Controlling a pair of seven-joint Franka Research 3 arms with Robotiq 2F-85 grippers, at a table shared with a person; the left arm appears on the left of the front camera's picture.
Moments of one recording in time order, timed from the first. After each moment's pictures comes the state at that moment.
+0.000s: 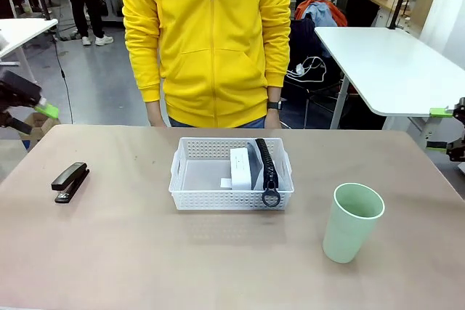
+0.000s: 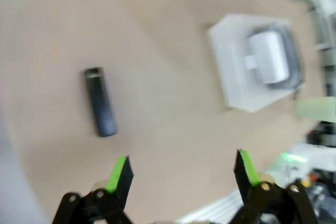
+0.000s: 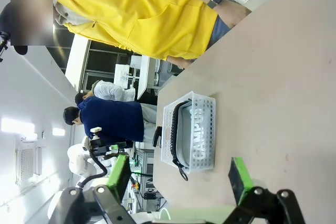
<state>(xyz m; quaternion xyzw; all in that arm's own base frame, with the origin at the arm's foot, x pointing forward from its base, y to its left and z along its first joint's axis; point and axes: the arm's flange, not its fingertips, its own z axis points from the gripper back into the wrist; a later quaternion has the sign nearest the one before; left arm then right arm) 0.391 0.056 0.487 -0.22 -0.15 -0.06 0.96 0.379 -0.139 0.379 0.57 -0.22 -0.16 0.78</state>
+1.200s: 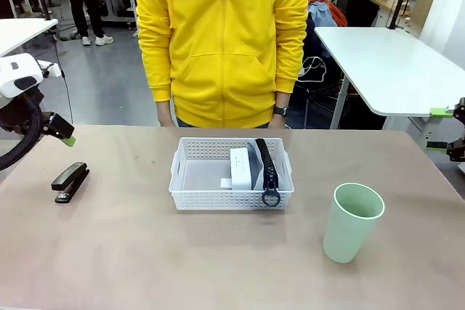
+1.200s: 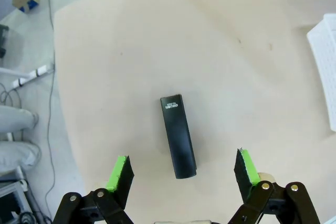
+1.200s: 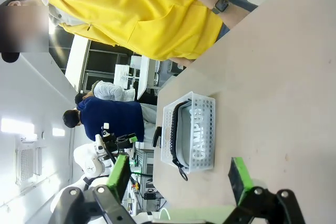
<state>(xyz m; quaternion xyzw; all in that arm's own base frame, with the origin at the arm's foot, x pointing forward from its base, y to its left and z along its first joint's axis) 0.417 0.026 0.427 -0.02 -0.21 -0.11 0.97 0.379 -0.139 0.379 0.57 -0.22 -0.16 0.78</state>
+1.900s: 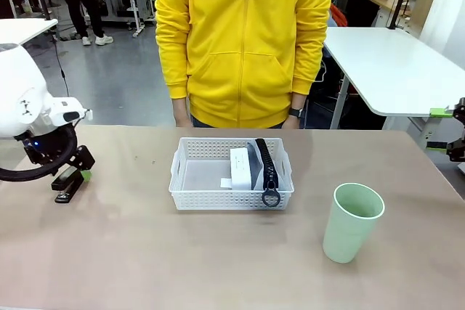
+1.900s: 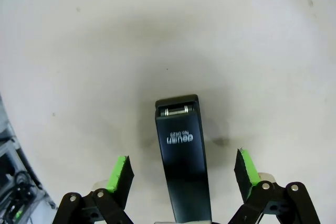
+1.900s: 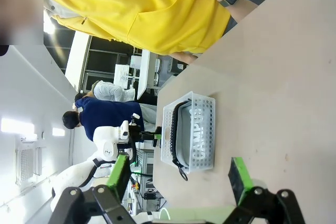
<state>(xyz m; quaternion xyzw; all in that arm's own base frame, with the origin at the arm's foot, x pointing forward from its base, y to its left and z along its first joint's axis) 0.486 0.021 0.314 0.00 -0.04 -0.09 1.00 0.379 -0.139 0.379 0.57 -0.22 -0.16 0.78</state>
